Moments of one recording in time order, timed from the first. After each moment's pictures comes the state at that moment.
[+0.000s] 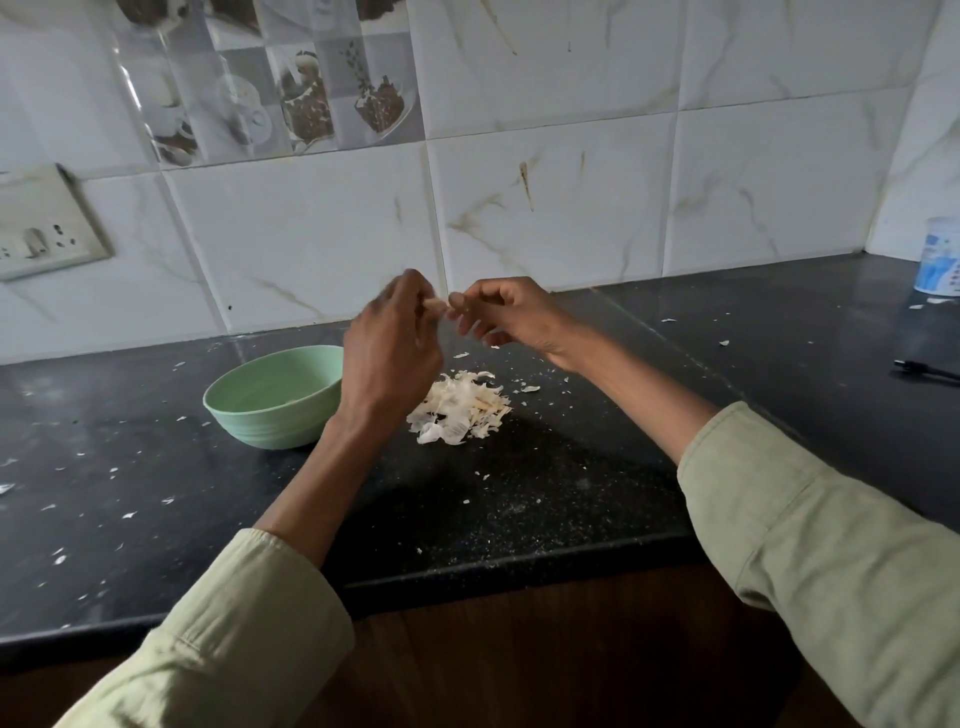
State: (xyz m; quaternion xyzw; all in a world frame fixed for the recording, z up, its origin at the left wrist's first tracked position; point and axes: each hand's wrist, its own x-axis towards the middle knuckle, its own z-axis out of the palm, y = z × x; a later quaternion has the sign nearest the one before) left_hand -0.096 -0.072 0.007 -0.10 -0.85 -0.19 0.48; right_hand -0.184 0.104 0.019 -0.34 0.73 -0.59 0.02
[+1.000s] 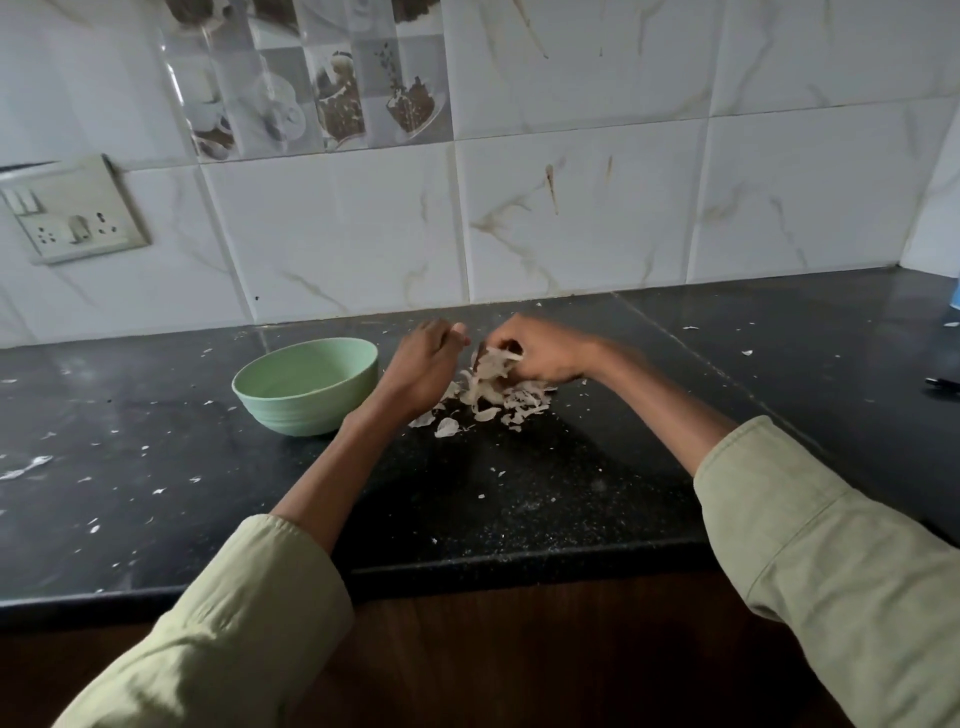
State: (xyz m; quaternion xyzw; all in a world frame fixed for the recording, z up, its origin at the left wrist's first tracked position) left_hand -0.119 -0.088 -0.016 -0.06 -0.92 -0.32 0.22; right_hand -0.185 0.102 0.010 -0.43 0.88 -0.21 0.03
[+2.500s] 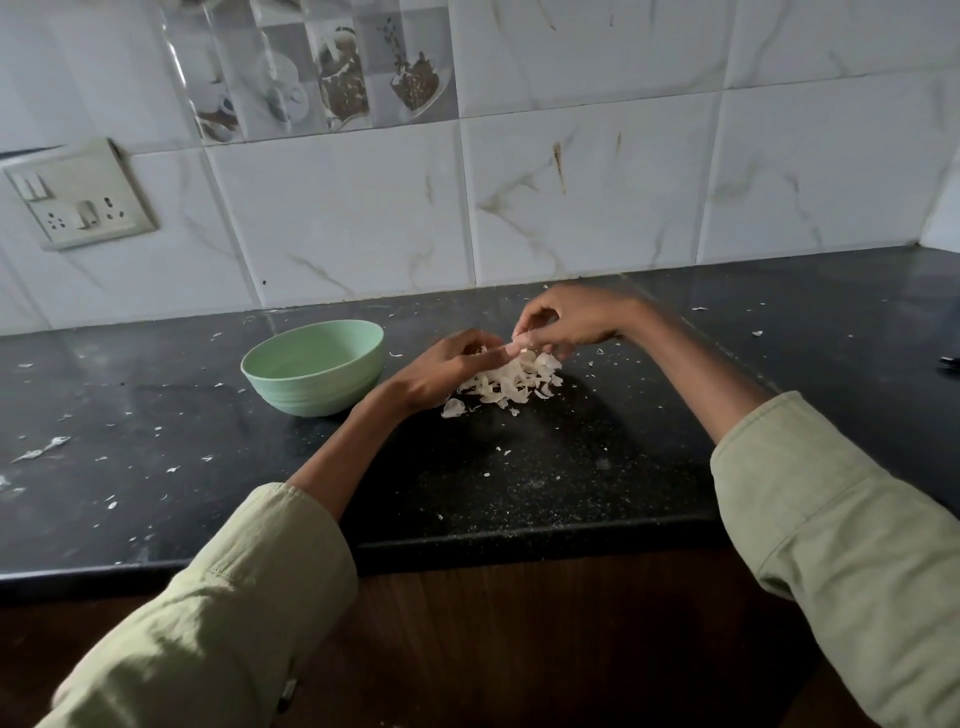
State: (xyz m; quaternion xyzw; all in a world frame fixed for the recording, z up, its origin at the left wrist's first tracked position) left_hand -0.107 -0.079 -0.021 -0.12 -0.92 -0.38 0.03; right_hand -0.202 0.135 0.024 -0.37 0.89 -0.24 0.08
